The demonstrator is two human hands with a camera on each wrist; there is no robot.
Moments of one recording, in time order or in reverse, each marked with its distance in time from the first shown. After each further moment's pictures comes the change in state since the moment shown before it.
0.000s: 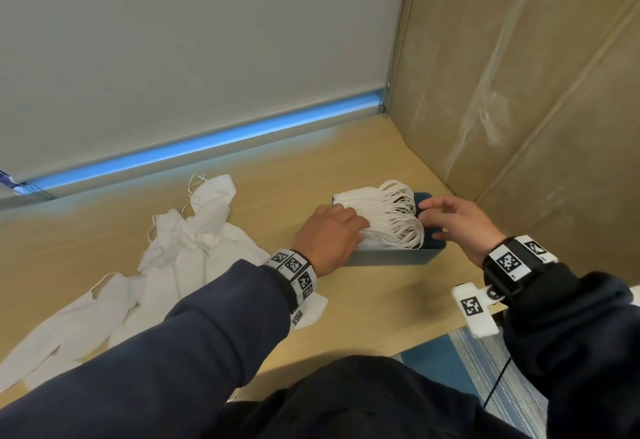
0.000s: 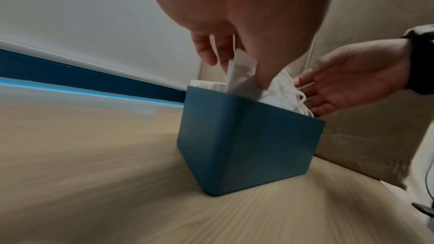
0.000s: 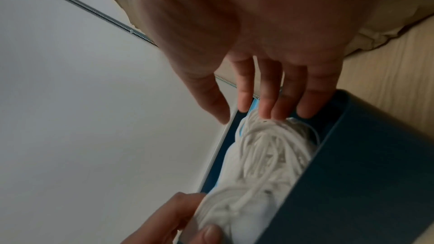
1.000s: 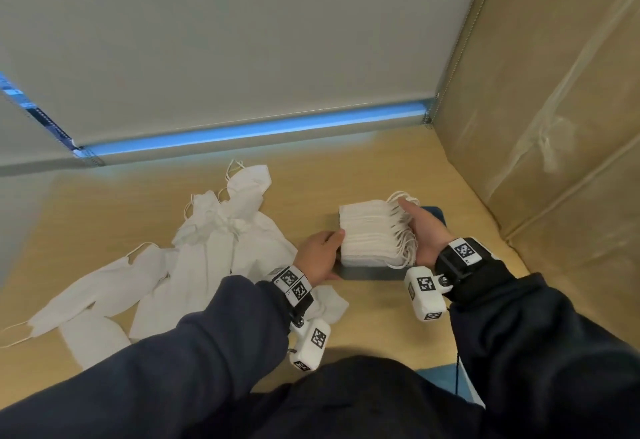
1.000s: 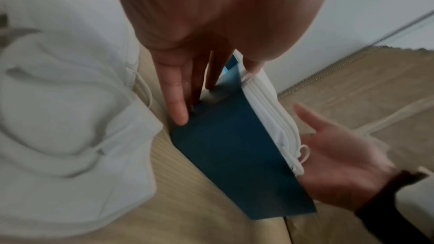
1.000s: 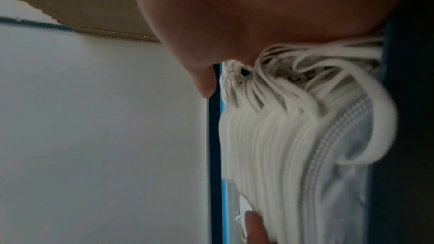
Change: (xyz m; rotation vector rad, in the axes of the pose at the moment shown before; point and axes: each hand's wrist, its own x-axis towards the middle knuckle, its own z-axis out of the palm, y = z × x) left_hand -0.052 -0.010 -0.001 -1.077 0.059 -1.215; right_hand 0.027 -0.028 0.105 0.414 -0.308 0.510
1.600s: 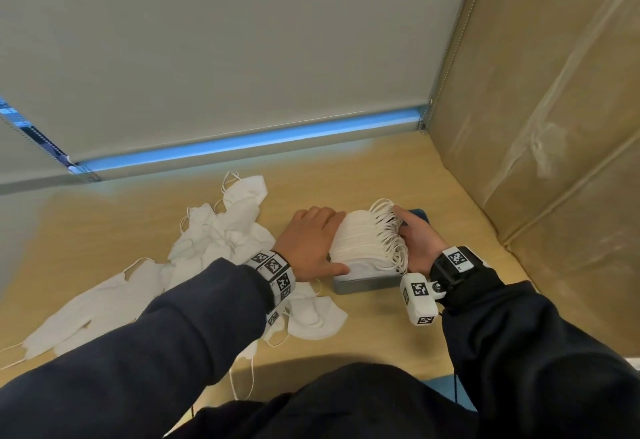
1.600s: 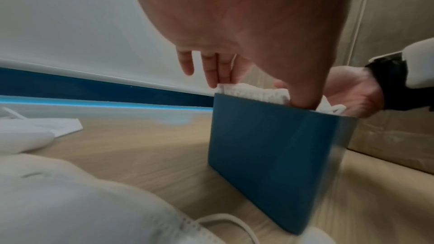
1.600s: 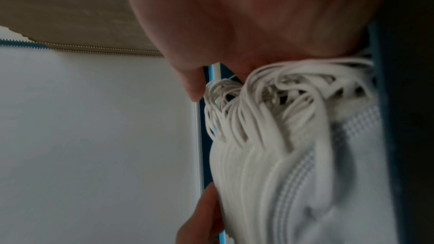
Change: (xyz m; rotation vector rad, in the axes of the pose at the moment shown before) left_hand 0.023 0.031 -0.039 1.325 -0.031 0.776; right_hand 0.014 -0.002 -0.003 0.122 -0.051 0.036
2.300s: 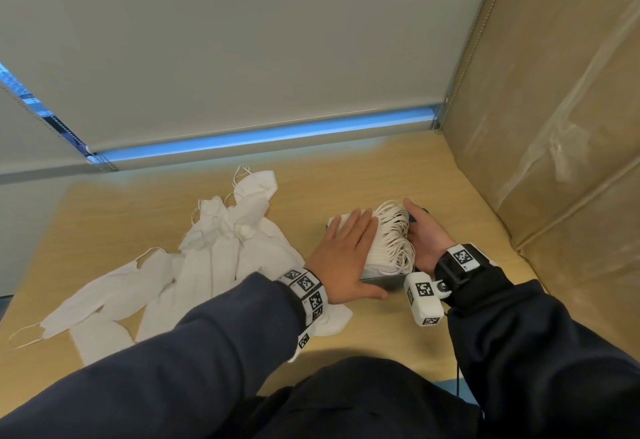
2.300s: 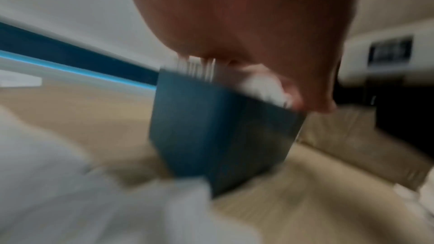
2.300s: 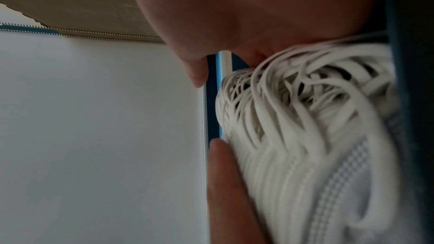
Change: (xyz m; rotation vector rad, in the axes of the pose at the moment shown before) left_hand -0.004 0.054 0.016 -0.077 -0.063 0.005; right_hand 0.018 -0.002 -0.002 -0.048 0.057 -0.050
